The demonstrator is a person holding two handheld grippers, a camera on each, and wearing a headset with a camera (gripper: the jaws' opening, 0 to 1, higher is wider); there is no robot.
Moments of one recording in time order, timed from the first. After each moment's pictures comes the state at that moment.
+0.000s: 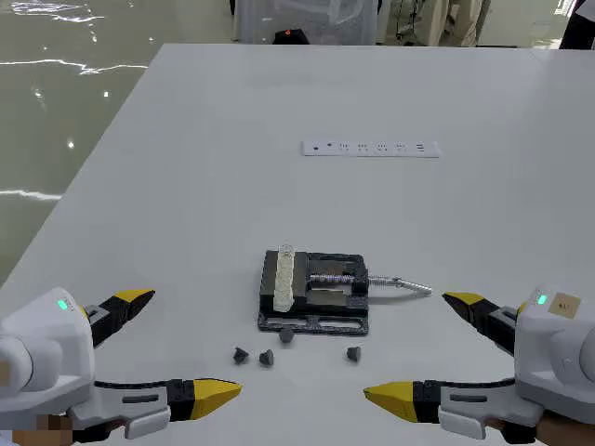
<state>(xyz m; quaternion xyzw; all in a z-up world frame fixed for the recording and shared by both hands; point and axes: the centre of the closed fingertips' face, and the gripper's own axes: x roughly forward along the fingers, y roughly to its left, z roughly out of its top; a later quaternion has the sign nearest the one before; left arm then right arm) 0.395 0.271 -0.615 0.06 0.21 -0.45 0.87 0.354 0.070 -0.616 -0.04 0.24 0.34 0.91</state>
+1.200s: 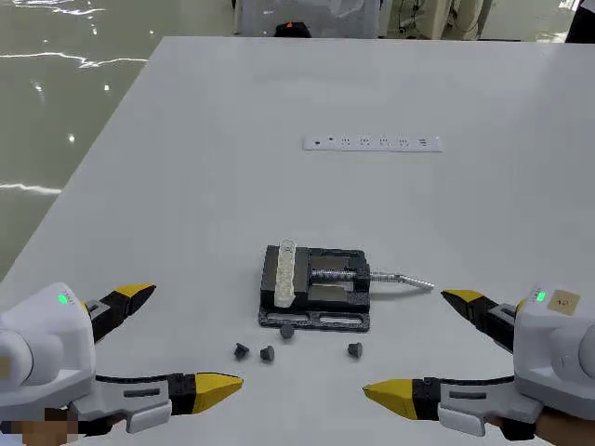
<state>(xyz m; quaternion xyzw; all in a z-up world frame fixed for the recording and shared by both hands) 0.398 0.271 -0.617 0.06 0.21 -0.44 0.87 0.355 0.071 -0.620 -0.04 0.24 0.34 0.91</state>
